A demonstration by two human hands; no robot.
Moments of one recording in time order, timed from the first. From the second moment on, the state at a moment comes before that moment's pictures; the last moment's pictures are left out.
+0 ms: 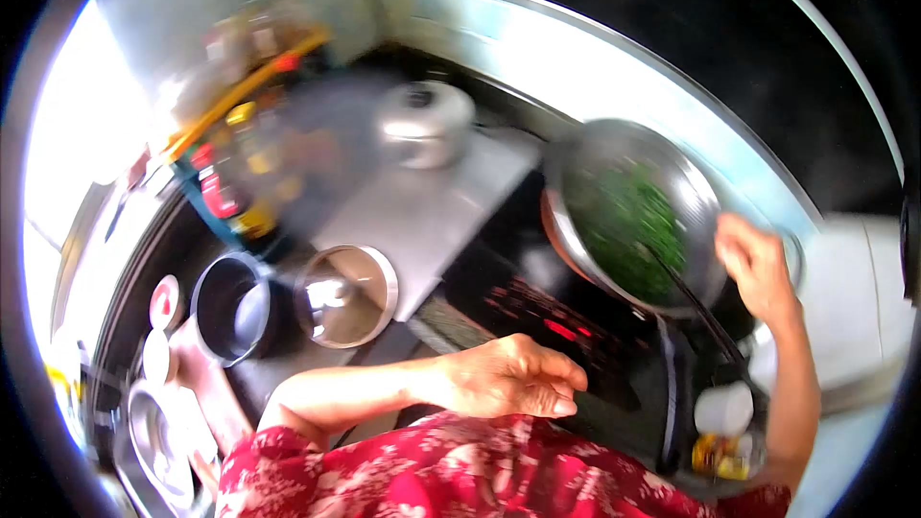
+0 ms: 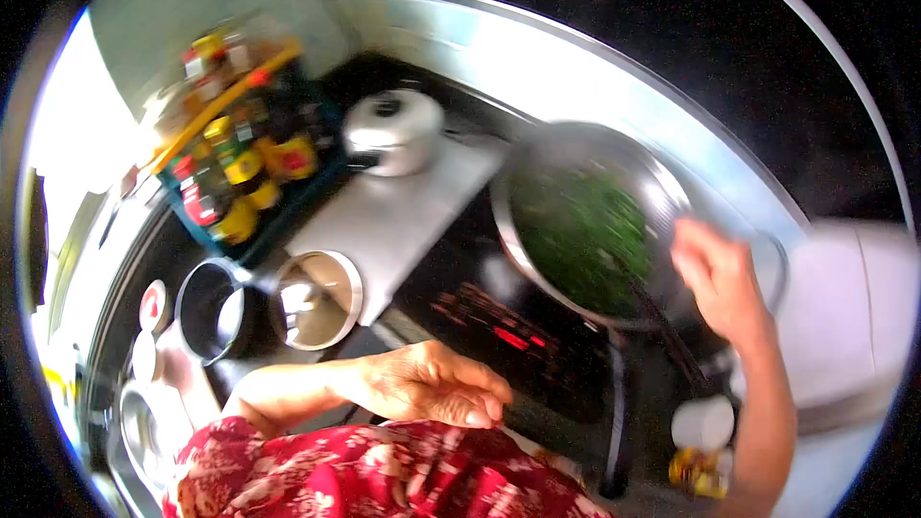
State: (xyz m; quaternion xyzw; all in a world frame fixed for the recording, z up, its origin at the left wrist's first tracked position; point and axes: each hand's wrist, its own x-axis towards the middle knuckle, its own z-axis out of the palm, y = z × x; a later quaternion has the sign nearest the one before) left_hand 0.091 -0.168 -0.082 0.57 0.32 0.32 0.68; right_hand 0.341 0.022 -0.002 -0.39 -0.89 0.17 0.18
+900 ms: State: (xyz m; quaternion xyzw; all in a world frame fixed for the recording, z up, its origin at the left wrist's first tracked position) left_hand -0.419 -0.242 0.042 0.21 0.93 0.25 -0.17; right_hand -0.229 -0.082 0.026 0.08 -0.95 0.28 0.13
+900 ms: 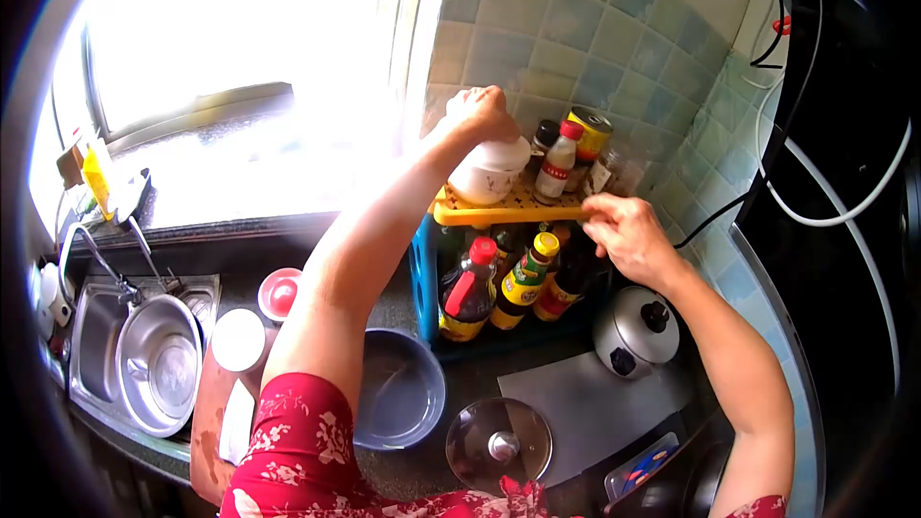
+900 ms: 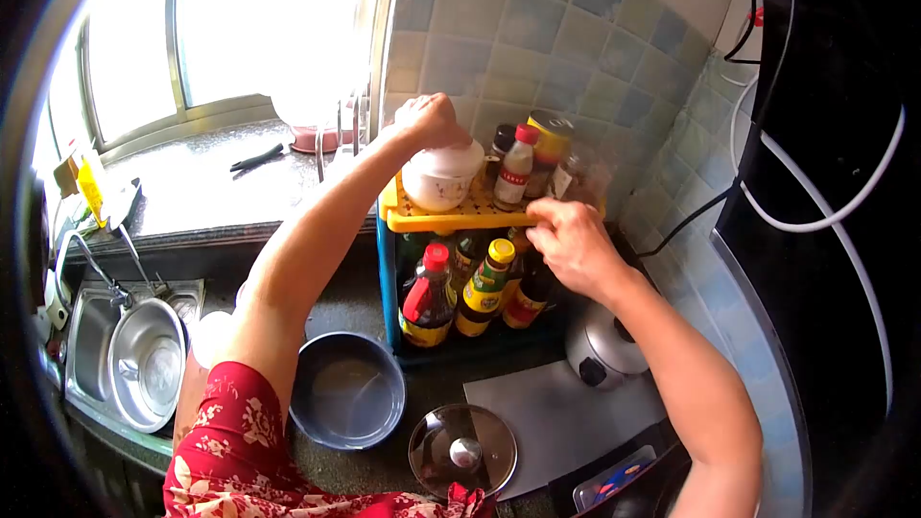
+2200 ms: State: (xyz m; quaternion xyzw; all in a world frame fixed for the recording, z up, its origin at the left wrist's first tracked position) left_hand -0.425 -0.460 -0.112 0.26 0.58 0.74 -0.19; right_hand -0.366 -0.129 0.024 0.13 -0.88 0.39 0.25
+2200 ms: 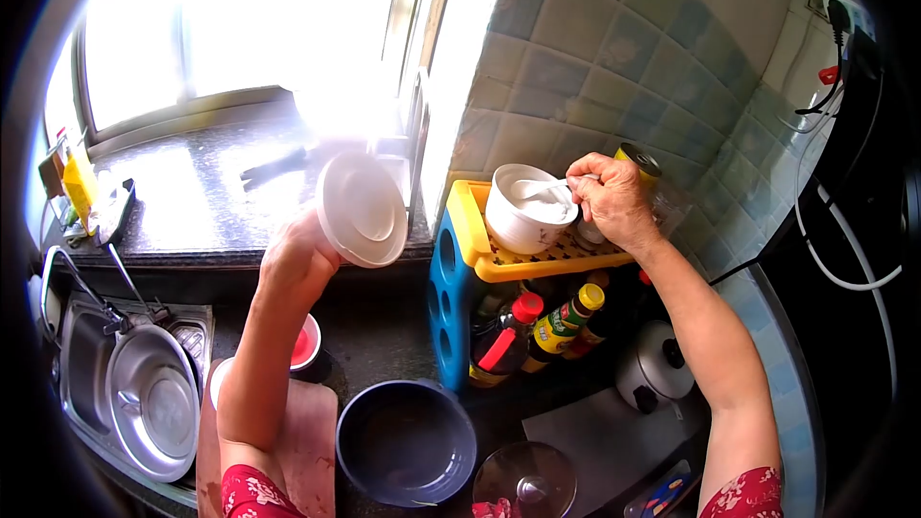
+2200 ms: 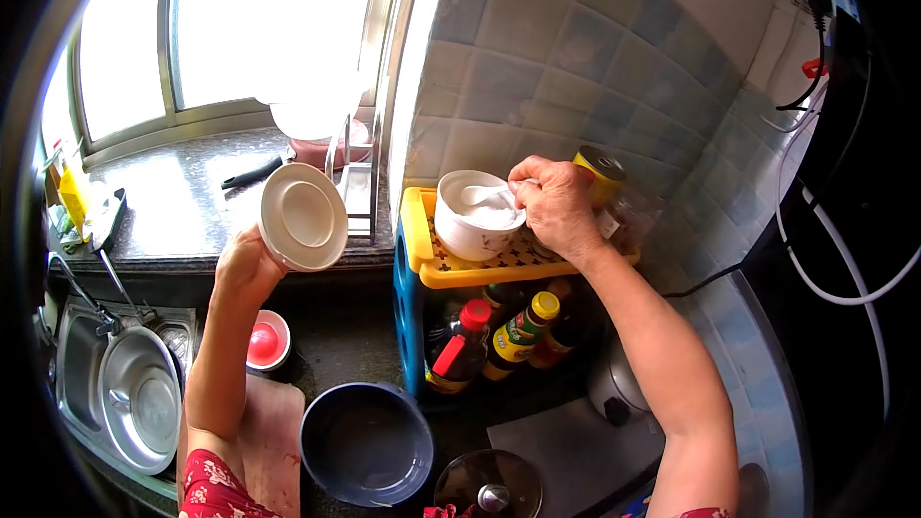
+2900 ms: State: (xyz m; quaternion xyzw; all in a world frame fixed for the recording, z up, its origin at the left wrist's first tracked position) left_hand -0.368 -0.449 -0.056 0.11 0.37 0.92 0.07; right_hand -0.363 -0.127 0.027 -0.01 -0.75 0.64 0.15
